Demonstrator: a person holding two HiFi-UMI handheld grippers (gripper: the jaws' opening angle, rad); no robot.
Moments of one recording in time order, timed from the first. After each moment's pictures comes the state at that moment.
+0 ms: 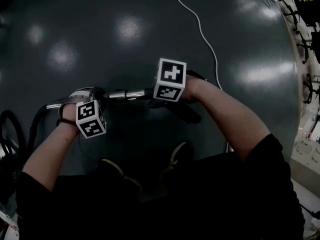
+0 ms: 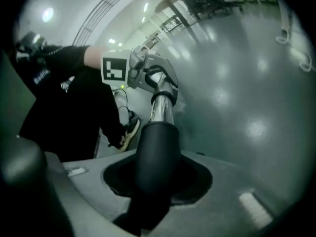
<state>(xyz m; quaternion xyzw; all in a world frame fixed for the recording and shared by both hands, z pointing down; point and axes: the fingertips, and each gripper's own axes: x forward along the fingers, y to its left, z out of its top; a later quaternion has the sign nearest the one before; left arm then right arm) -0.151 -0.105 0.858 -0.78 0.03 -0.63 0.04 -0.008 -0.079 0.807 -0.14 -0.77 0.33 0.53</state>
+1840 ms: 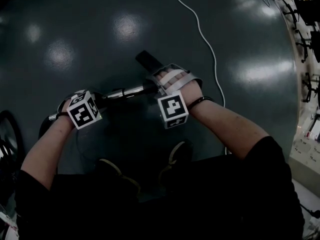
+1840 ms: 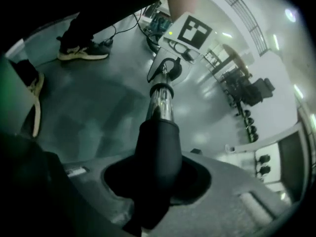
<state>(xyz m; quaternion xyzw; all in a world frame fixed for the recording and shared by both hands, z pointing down) -0.143 -0.086 0.867 -0.81 -0.01 -0.57 -0.13 0.004 -0.143 0.831 0.01 -0.76 -0.30 0.58</state>
